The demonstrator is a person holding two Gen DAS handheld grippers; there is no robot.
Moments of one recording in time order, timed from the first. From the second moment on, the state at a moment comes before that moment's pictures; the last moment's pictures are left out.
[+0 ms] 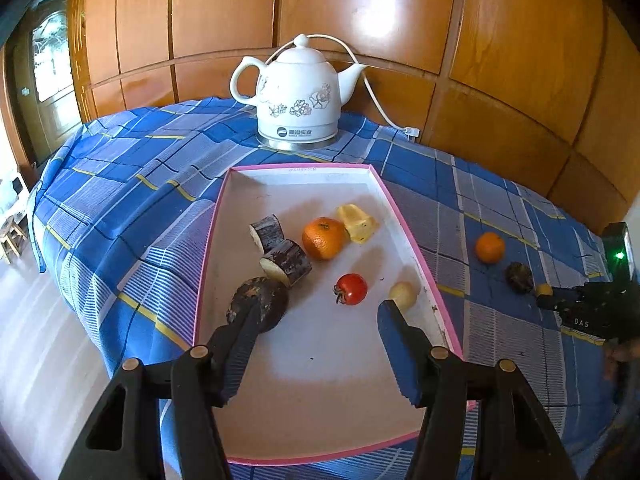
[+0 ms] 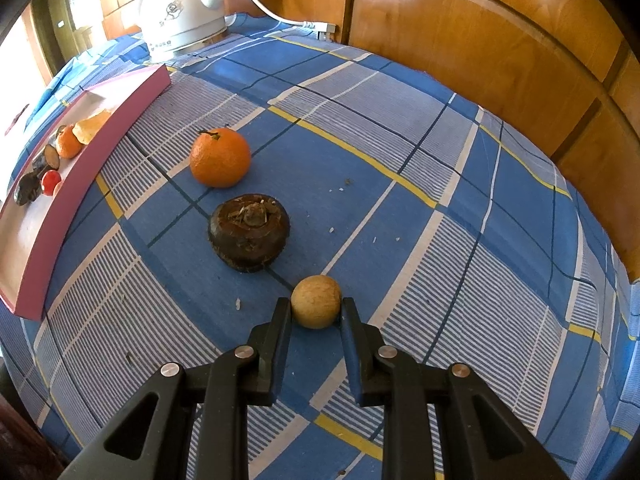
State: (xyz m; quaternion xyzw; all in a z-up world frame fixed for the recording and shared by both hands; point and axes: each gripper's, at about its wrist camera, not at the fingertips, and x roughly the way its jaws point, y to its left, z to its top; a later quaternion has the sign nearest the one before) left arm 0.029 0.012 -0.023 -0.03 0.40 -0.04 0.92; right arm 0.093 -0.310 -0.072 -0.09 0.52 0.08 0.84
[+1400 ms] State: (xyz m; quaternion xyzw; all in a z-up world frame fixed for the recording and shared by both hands) left arm 0.022 0.067 -0.027 -0.08 0.39 0.00 0.92; right arm 0.132 -0.106 -0.036 -0.02 0.49 0.23 0.84
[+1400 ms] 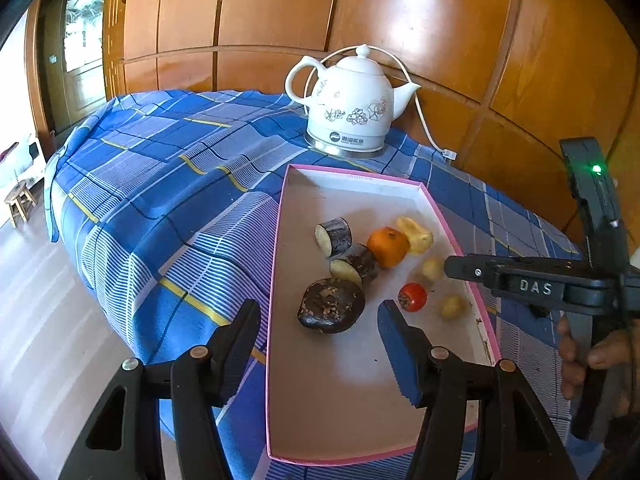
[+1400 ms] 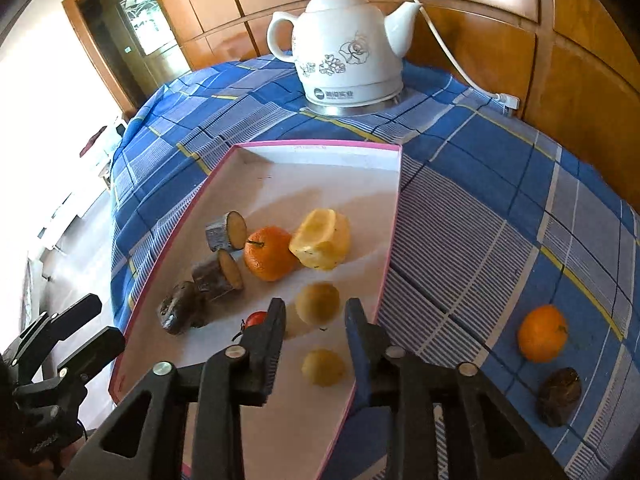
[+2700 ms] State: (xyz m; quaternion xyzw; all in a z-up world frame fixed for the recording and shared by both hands) left arm 0.013 0.011 -0.016 -0.01 0.39 -0.05 0.92; right arm 0.068 -0.264 -0.001 -0.07 0.45 0.12 0.88
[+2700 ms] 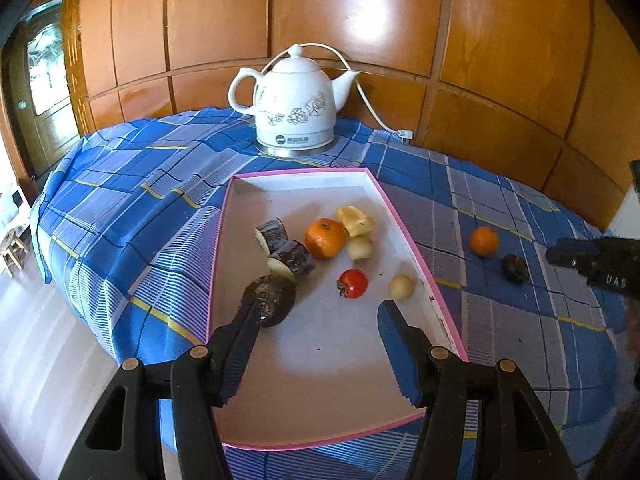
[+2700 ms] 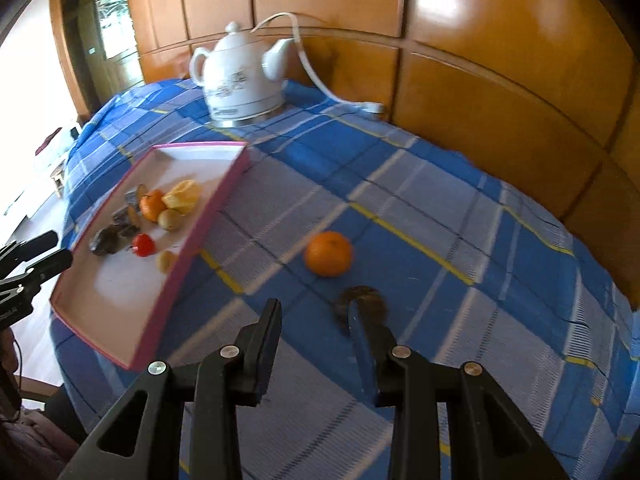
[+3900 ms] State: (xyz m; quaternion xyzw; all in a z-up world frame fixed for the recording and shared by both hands) left arm 0.124 -0.157 -0.027 0.02 0.49 -0.20 0.85; right arm 0.087 -0.375 -0.014 0.10 0.47 0.01 0.88
